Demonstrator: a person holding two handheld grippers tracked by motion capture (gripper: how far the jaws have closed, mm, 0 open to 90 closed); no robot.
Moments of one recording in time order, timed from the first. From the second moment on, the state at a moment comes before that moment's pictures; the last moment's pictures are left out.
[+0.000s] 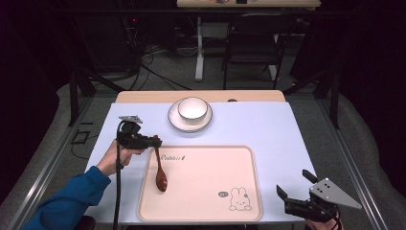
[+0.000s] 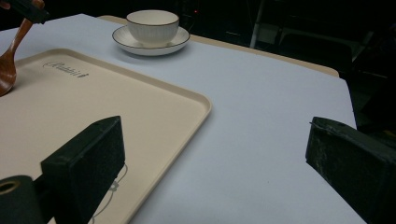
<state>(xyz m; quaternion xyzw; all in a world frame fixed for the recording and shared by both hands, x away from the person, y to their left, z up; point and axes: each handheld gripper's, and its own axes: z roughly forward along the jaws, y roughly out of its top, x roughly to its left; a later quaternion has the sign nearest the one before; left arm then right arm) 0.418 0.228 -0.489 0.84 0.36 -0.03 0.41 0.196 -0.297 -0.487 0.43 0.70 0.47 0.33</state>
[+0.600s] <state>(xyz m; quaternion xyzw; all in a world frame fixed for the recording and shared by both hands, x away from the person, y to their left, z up) 0.421 0.216 -0.518 0.84 0.39 -0.03 0.38 0.196 -0.296 -0.487 0.43 0.70 0.47 0.33</state>
